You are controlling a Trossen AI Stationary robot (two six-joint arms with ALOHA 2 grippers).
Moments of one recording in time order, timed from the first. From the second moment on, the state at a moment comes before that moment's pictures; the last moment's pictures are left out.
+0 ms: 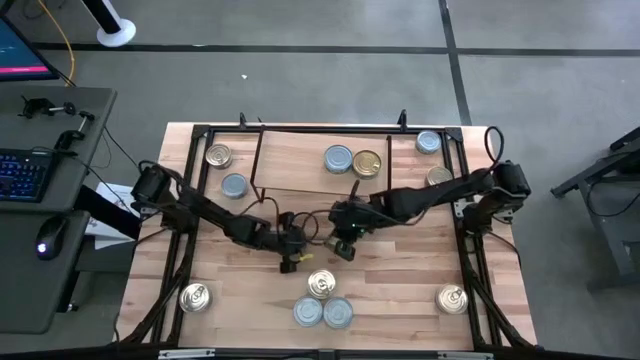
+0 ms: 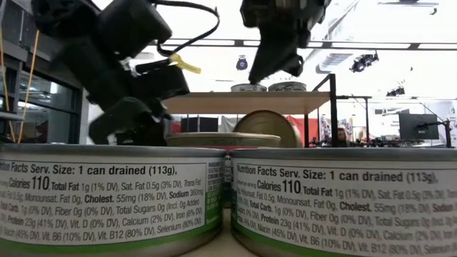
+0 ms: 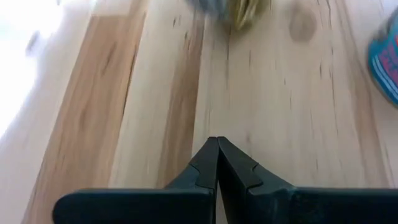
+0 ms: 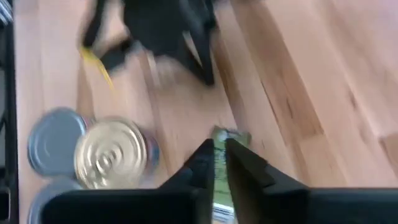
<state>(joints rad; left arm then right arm) -0.29 1.77 0.70 0.10 -0.29 -0.24 0.15 1.69 1.28 -0.53 0.04 0.47</state>
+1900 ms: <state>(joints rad) -0.23 1.10 0.58 0.41 -0.39 -0.15 0.09 1.20 1.18 -0.79 0.28 0.64</state>
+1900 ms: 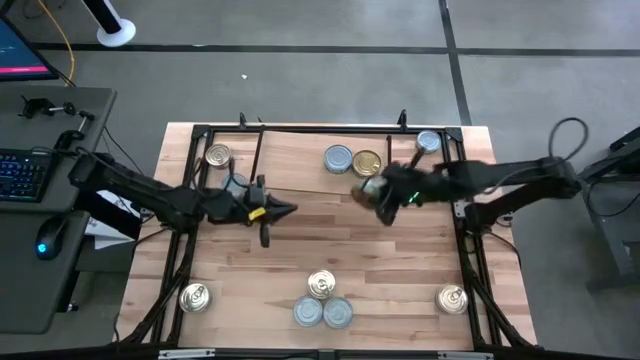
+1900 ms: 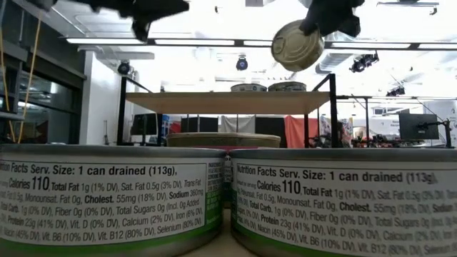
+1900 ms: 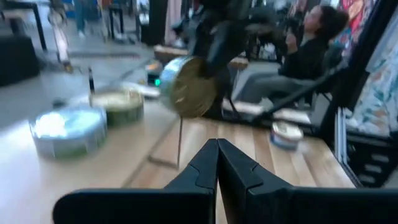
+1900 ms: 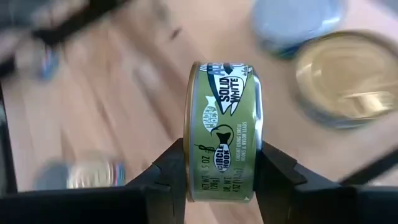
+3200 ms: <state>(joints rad) -0.21 1.11 0.70 0.39 -0.39 -0.09 -0.42 1.10 0.80 -0.21 -0.09 1.08</state>
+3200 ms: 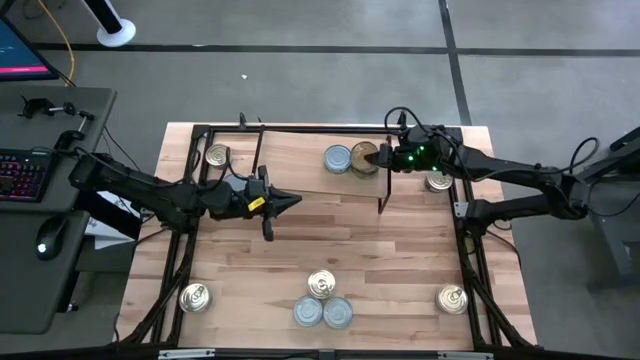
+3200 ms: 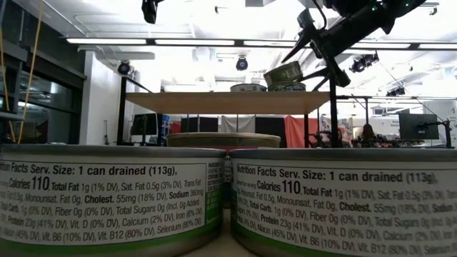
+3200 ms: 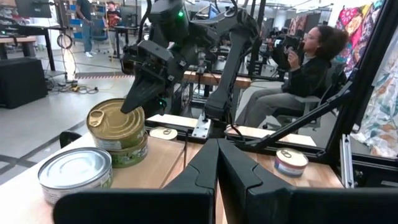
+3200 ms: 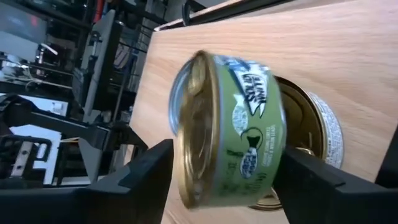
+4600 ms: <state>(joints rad) -0.21 1.11 0.70 0.35 -0.39 -0.09 -0.44 1.17 1.03 -0.54 -0.03 0.94</state>
